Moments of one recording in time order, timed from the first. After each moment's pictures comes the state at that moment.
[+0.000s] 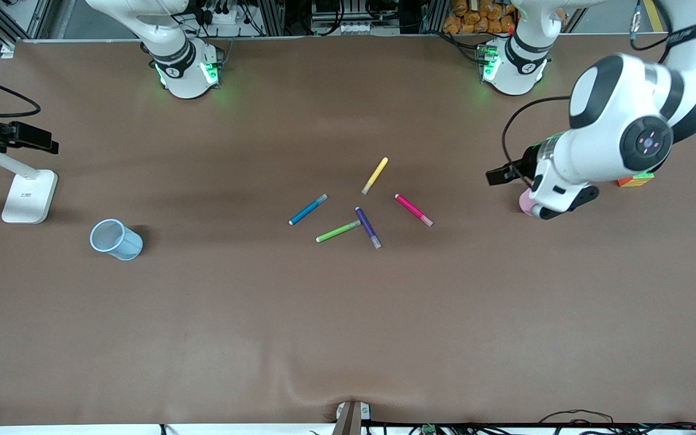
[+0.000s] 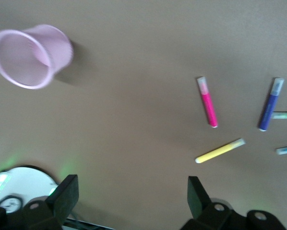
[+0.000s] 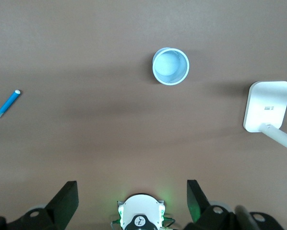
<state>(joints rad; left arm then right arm) 0.04 0.15 -0.32 -1.86 -0.20 1.68 -0.66 -0.05 0.10 -0.01 -1.43 0.00 1.27 -0.02</state>
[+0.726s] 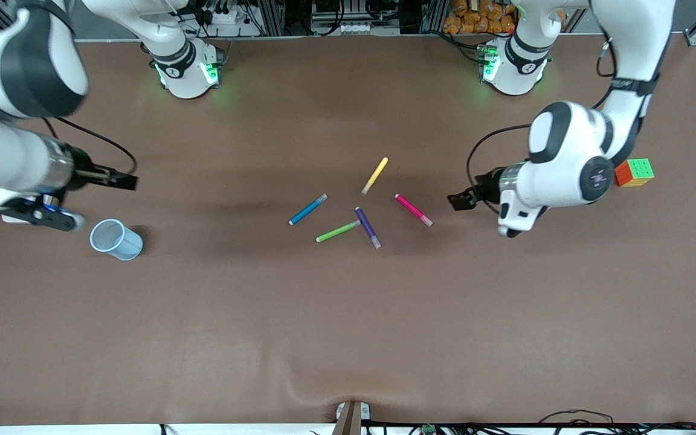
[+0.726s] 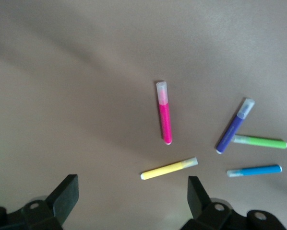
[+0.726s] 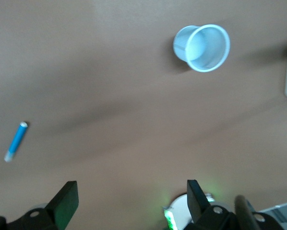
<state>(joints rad) -0.02 0.29 -0.33 -2.00 -0.39 2.02 -0.78 0.13 0.23 0.00 -1.53 0.04 1.43 0.44</state>
